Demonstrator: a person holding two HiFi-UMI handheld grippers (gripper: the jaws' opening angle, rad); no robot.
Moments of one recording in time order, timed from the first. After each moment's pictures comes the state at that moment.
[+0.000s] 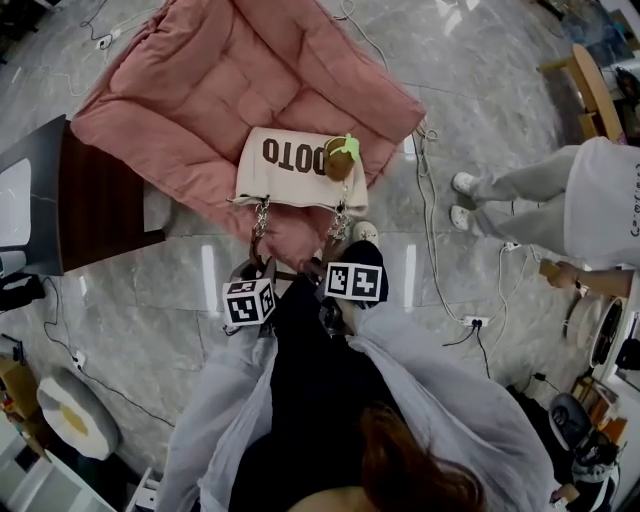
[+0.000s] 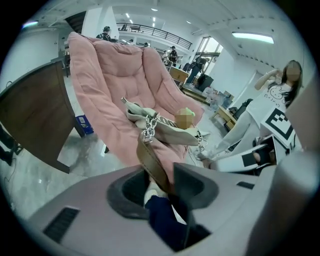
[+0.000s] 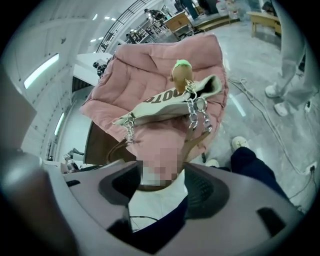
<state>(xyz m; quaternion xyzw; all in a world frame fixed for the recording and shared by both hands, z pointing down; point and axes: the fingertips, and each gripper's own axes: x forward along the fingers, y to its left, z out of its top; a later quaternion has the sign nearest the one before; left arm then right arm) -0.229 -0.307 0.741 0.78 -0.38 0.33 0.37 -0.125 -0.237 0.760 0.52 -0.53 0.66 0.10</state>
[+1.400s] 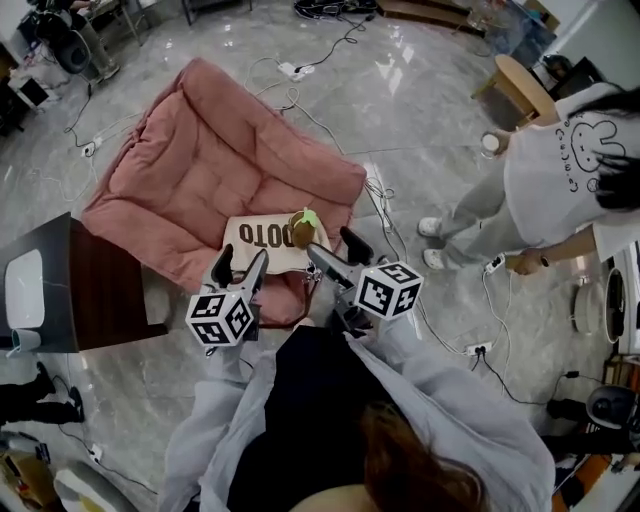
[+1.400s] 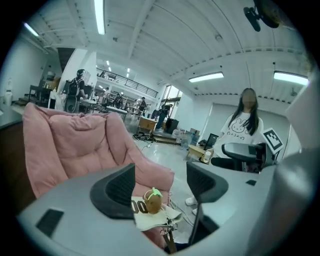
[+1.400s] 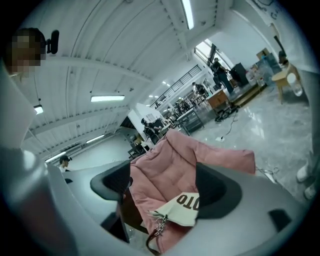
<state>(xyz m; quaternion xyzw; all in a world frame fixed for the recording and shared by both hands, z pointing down) -0.128 -0.423 0.510 0.92 -0.31 0.09 0.22 0.009 -0.343 0.502 0.61 -0.72 0.33 -0.10</state>
